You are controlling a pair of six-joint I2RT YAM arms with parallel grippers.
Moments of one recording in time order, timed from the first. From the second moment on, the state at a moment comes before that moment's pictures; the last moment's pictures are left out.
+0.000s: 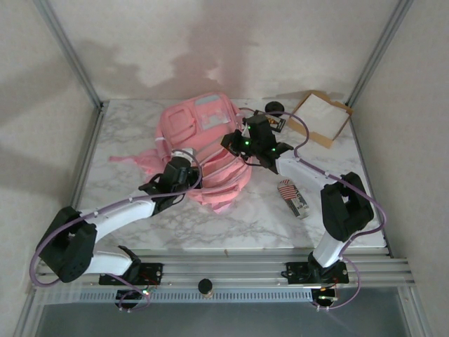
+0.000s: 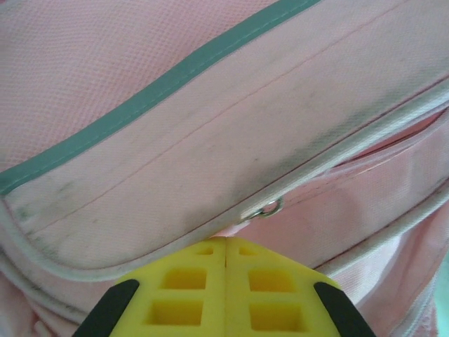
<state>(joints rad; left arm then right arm) -0.61 1.33 0.68 0.04 -0.16 -0.52 0.59 1.70 1.22 -0.04 -0.37 1.01</state>
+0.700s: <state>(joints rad) -0.54 1.43 0.69 0.03 -0.01 -0.47 0.58 1.70 1.22 -0.04 -0.37 1.01</state>
